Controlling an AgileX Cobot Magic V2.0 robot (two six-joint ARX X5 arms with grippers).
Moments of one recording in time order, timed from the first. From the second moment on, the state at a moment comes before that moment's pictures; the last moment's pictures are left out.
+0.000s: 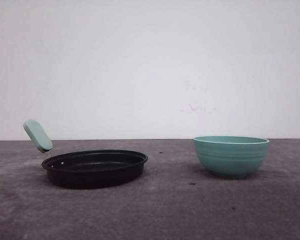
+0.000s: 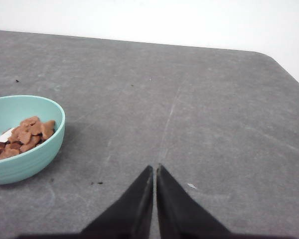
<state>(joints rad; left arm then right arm) -0.10 0.00 0.04 -0.20 -0.03 -0.08 0.07 0.01 0.05 -0.22 0.03 0.00</state>
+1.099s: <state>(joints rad) -0.10 0.00 0.03 -0.16 0.02 -0.28 0.07 0.04 0.04 -0.02 0.02 0.16</state>
